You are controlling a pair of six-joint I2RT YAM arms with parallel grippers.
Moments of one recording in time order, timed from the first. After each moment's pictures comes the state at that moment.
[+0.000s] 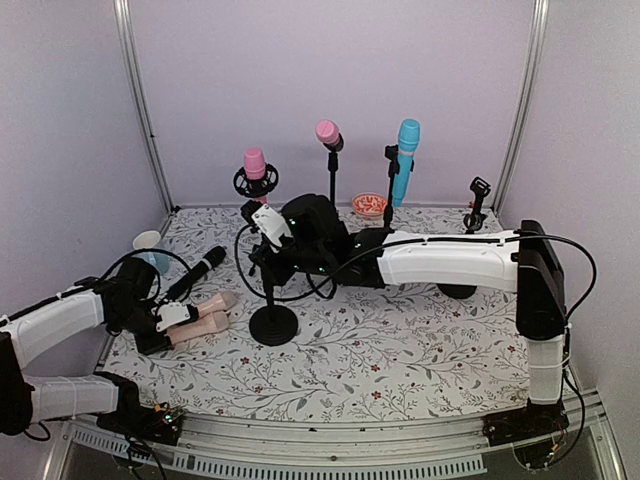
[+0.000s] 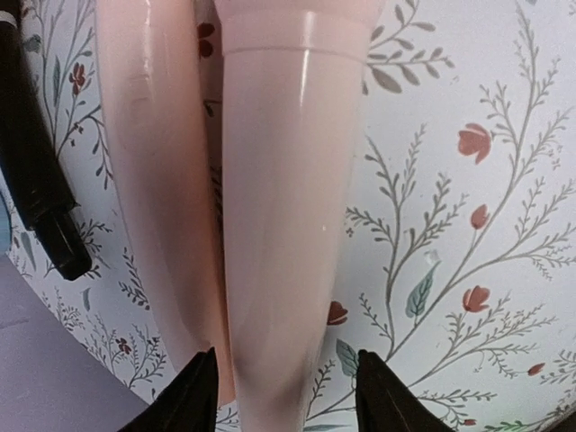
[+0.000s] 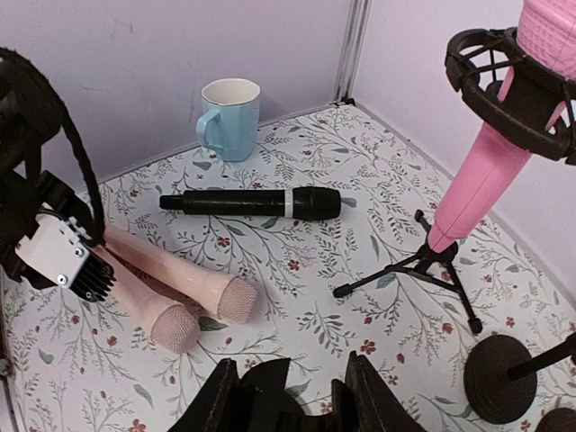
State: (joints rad) left arm -0.17 1.03 0.50 -0.72 -0.09 0.91; right arm 1.10 2.07 1.73 -0.06 0.15 -0.04
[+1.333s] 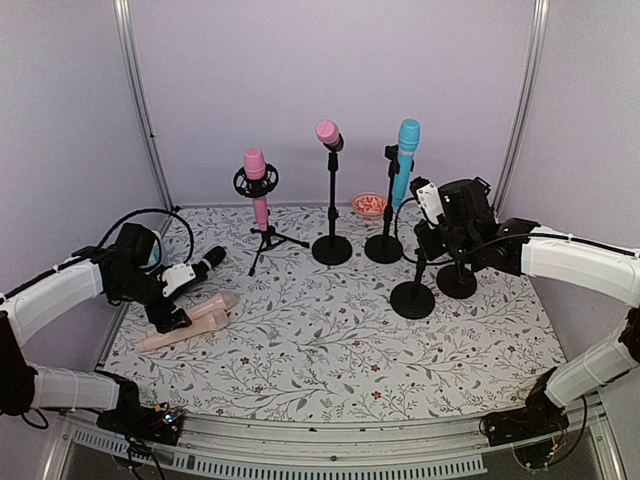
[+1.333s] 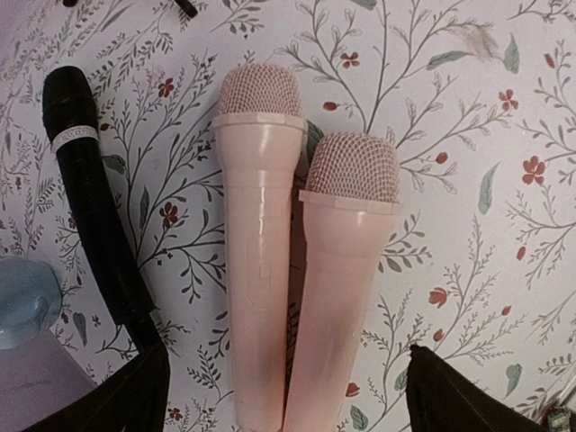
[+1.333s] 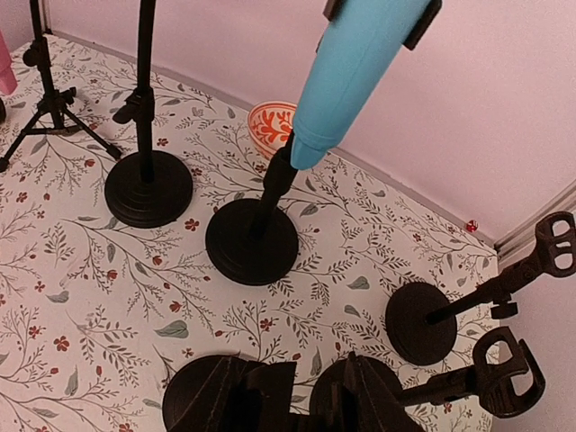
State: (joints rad) left arm -0.17 1.12 0.72 -0.73 0.15 0.81; right arm 0.69 1.40 1.05 -0.20 0.43 -0.10
